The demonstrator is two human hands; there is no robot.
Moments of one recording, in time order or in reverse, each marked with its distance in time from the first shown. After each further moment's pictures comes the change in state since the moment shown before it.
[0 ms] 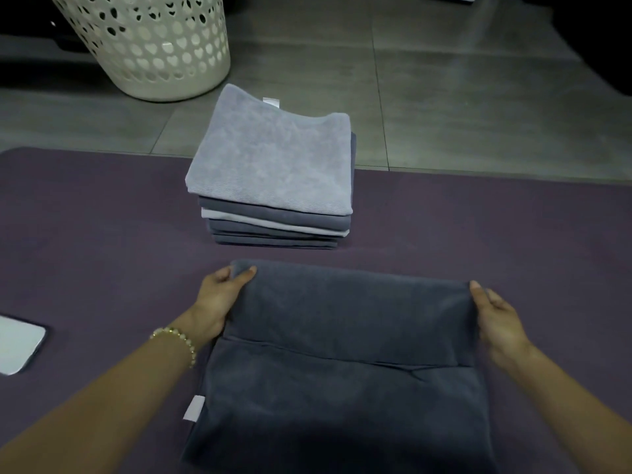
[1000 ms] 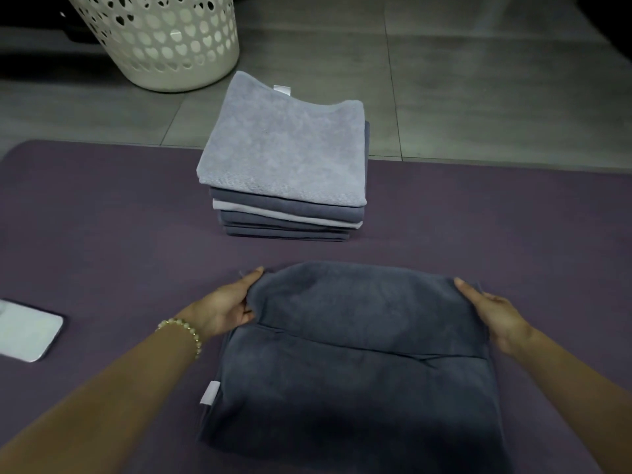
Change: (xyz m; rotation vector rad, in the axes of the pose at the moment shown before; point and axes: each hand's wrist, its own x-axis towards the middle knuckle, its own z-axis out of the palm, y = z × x) left_hand 0.009 -0.007 -0.016 -0.041 -0.242 -0.354; right_hand 0.011 0.001 0.009 -0.117 -0.185 0.267
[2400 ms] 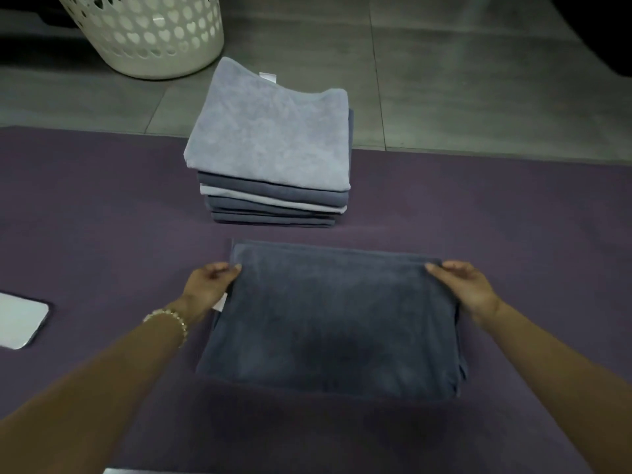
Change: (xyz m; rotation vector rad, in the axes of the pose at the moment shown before) left_hand 0.005 -0.017 -0.021 0.464 0.292 0.428; right_hand -0.007 -0.001 0.005 -0.047 0.122 -0.291
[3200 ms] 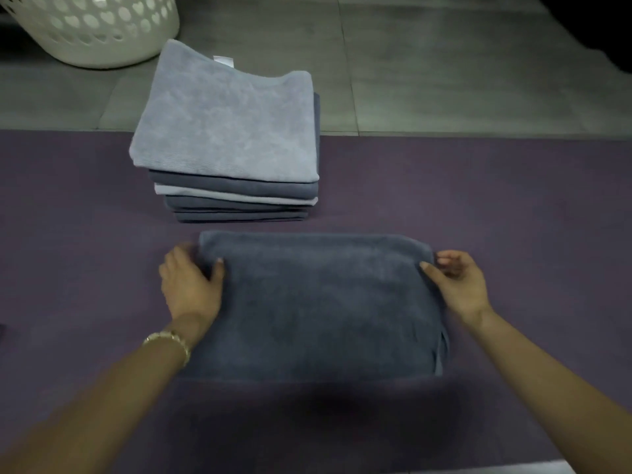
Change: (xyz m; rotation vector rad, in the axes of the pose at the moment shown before) left_hand -0.017 0.012 0.036 0.446 0.404 0.300; right_hand -0.009 0.021 -0.015 -0.091 0.159 -0.184
